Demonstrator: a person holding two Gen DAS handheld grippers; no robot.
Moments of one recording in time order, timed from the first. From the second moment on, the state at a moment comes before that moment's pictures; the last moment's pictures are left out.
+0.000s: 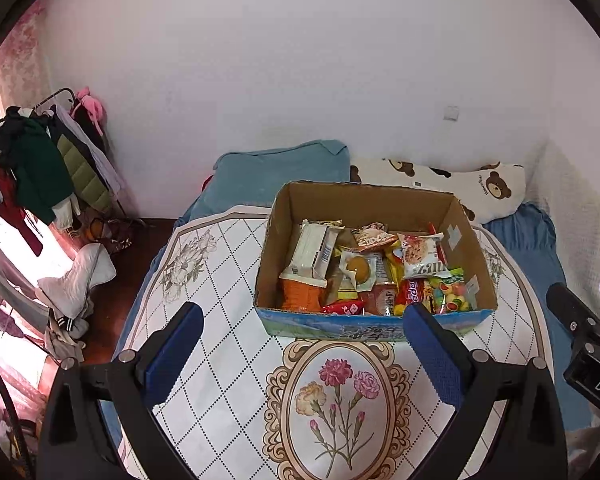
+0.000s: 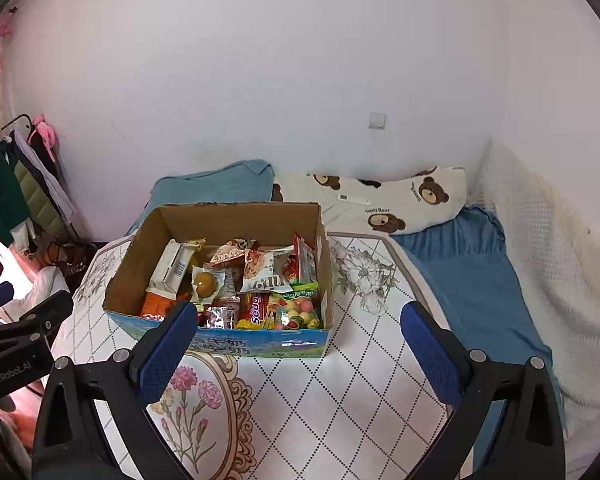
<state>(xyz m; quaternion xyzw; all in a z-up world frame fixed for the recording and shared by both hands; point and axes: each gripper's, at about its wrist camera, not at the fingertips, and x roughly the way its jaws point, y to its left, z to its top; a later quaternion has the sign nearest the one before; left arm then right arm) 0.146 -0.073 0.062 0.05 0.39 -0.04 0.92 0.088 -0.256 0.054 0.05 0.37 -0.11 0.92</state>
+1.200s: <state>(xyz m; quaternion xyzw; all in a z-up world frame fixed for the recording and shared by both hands) 0.150 -0.079 0.058 0.05 0.39 -0.06 0.92 0.084 -0.261 0.060 0.05 0.36 -0.10 0.92</state>
